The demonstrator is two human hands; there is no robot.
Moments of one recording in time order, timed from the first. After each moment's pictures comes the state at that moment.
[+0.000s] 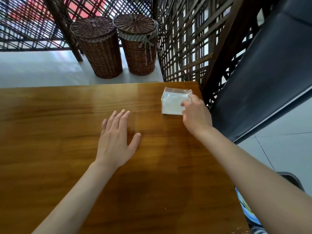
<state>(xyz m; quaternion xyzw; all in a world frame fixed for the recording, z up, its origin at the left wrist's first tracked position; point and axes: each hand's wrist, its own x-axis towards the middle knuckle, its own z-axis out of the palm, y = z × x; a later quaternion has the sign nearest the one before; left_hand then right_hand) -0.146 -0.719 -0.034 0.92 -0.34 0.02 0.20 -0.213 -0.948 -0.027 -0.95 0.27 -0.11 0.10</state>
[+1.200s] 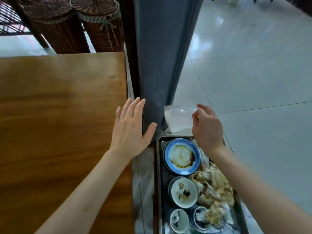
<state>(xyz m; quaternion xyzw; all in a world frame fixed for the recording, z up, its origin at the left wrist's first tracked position) -0.400 -0.887 -0.021 0.88 -0.41 0.01 0.23 -0.522 -1.061 -0.036 -0.91 0.33 -0.22 0.13</state>
